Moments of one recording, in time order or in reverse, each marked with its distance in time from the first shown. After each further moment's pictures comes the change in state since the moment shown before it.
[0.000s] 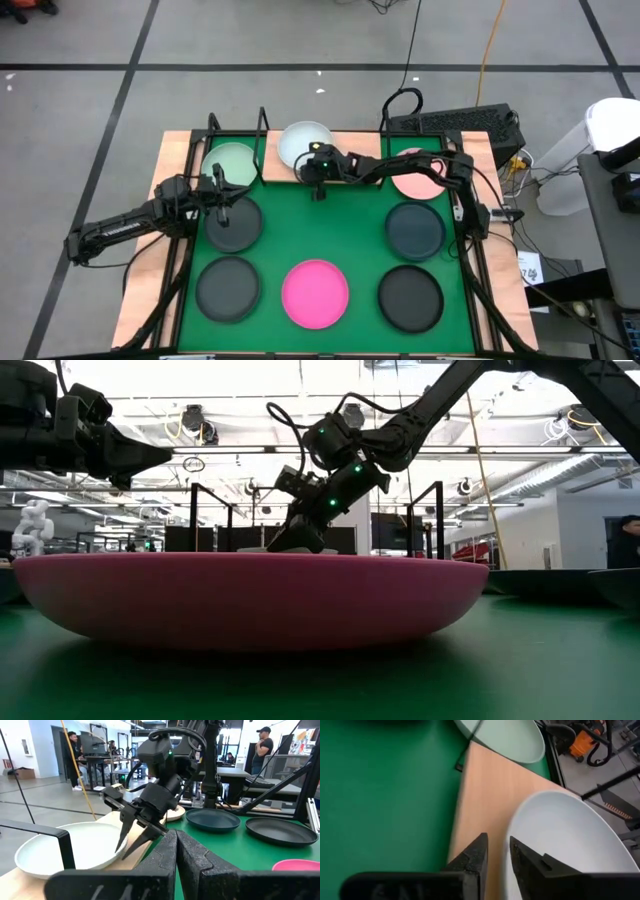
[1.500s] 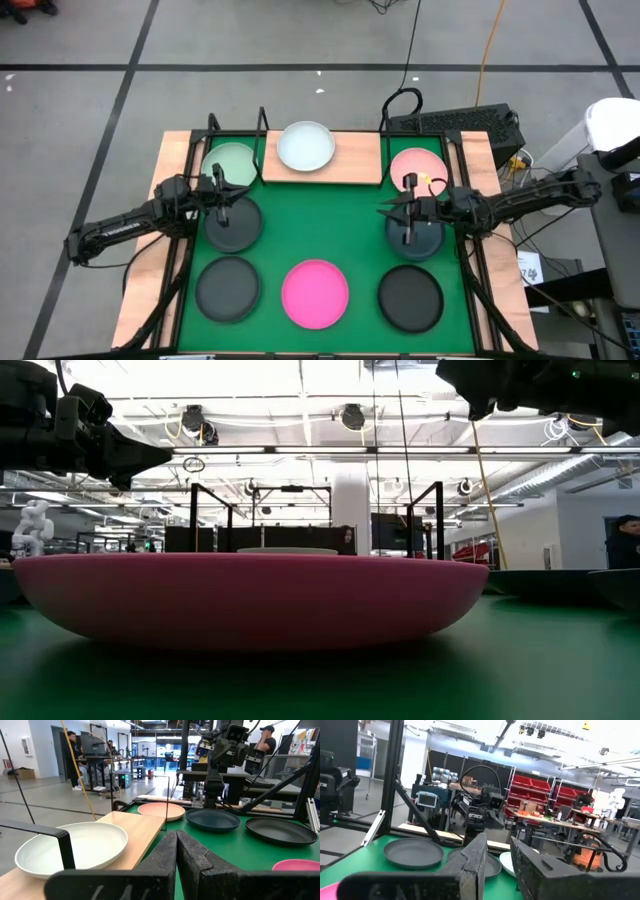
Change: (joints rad) left arm 0.000 0.000 0.000 0.000 0.000 0.000; right arm 0.401 -1.217 -1.084 0.625 0.081 0.366
